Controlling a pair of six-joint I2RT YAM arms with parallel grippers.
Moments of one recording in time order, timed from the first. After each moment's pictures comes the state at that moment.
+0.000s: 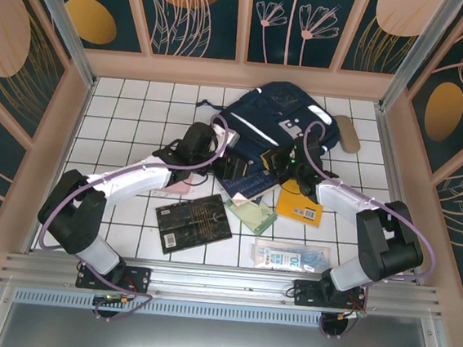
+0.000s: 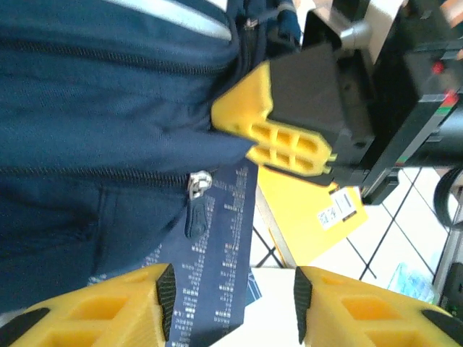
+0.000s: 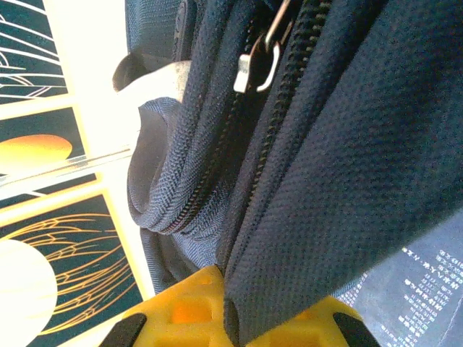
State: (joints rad) left arm -0.65 1.59 1.01 -0.06 0.41 -0.40; right arm 0.41 1.51 0.78 0.15 -0.36 1.41
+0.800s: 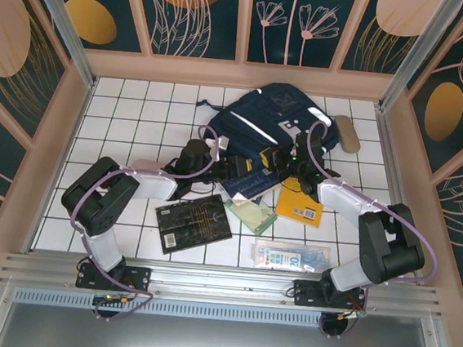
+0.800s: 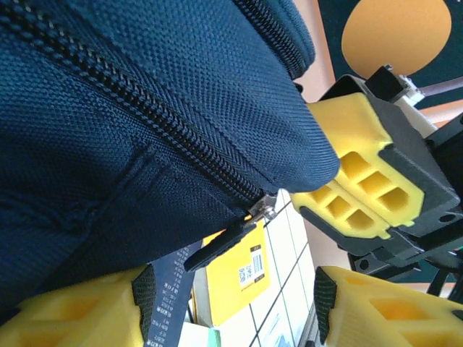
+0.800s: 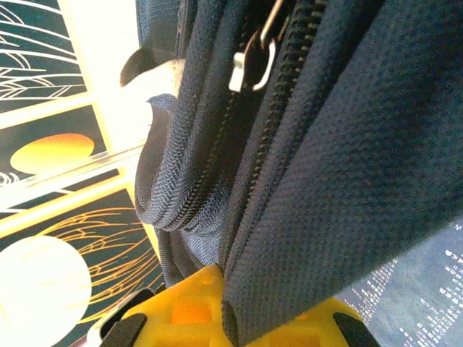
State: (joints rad) left arm -0.63 1.78 0.80 0.62 0.52 -1.01; right arm 0.41 1.49 0.80 0.14 -0.41 1.50
